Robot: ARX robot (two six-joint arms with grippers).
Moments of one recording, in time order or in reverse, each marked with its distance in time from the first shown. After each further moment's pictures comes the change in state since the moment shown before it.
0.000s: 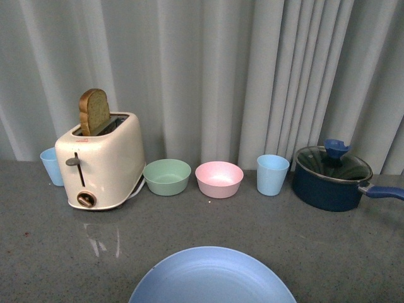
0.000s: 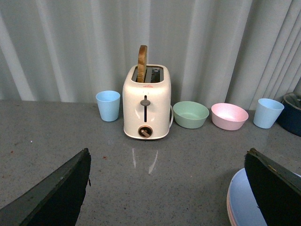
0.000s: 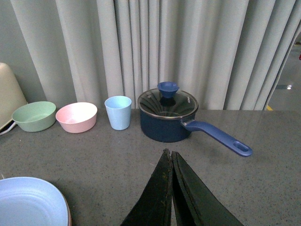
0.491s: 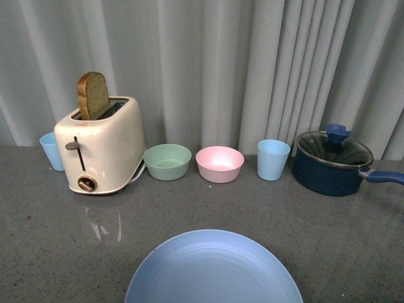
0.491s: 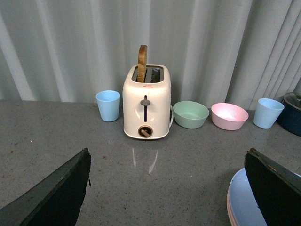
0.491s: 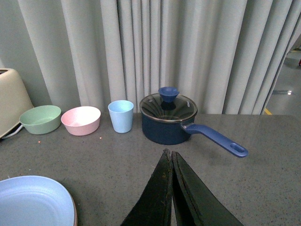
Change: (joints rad) left arm 0.000 0.000 0.000 0.000 0.000 0.000; right arm 0.000 -0.328 -0.012 -0.296 0.000 0.000
